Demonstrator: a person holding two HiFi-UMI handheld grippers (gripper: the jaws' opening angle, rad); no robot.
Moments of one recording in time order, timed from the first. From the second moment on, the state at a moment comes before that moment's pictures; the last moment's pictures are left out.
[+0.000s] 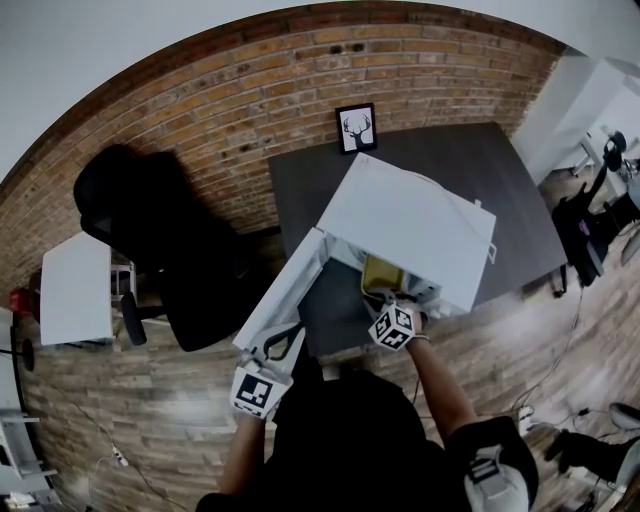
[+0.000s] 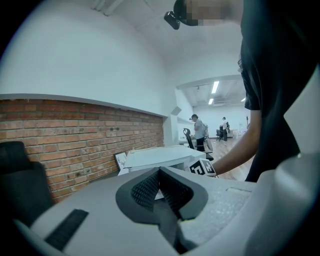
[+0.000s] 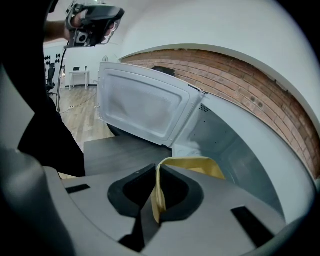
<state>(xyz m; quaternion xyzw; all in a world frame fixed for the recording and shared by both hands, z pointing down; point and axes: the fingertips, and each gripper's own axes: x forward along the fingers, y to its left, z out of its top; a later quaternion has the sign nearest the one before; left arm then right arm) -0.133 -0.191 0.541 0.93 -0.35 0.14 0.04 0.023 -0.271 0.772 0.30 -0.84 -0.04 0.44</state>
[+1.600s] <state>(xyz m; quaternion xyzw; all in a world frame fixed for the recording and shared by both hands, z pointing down) -0.078 -0.150 0.555 0.94 -0.32 0.14 0.05 0.015 -0.171 0.707 0.23 -0.86 -0.09 0.44</state>
